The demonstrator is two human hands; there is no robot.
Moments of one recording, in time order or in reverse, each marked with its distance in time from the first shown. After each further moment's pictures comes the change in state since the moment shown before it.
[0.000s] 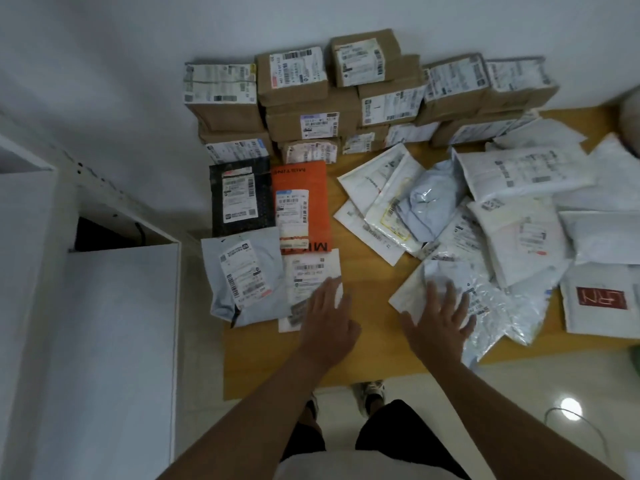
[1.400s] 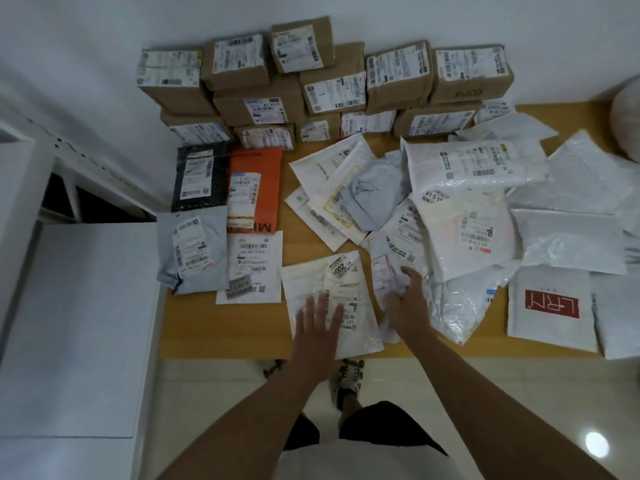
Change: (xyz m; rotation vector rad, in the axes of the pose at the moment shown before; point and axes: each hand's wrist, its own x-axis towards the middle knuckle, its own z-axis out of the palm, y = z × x) left_hand -0.026 0.111 0.110 0.284 -0.489 -0.261; right_hand 0.052 0.084 -0.066 0.840 -0.319 0.026
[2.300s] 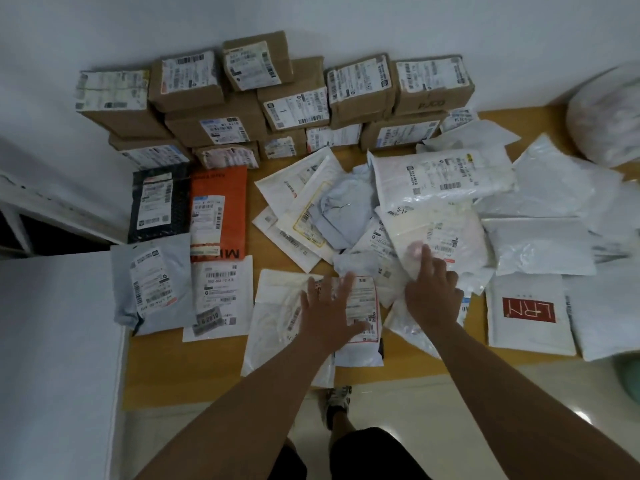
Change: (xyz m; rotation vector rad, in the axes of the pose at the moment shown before) left_hand 0.088 0.047 -0.071 -0.078 0.009 0.011; right_hand 0.077 0.013 -0.059 -0.831 0.291 -0.058
